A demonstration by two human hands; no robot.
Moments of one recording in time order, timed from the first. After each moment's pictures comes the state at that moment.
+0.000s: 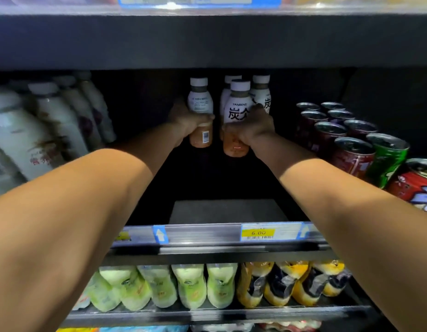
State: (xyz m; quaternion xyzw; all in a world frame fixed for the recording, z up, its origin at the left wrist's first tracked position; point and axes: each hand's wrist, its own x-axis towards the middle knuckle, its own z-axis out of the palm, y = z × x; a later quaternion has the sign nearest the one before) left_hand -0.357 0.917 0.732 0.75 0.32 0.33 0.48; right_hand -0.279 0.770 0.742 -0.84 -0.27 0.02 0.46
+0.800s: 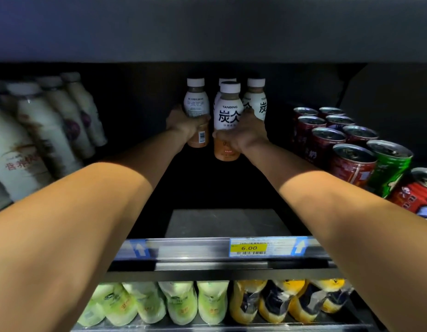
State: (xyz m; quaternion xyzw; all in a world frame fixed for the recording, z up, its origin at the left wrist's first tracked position) left_hand -0.326 0.932 0.717 0.73 0.36 0.37 0.46; right_hand -0.270 0.777 0.738 -0.85 -0.31 0.04 0.42
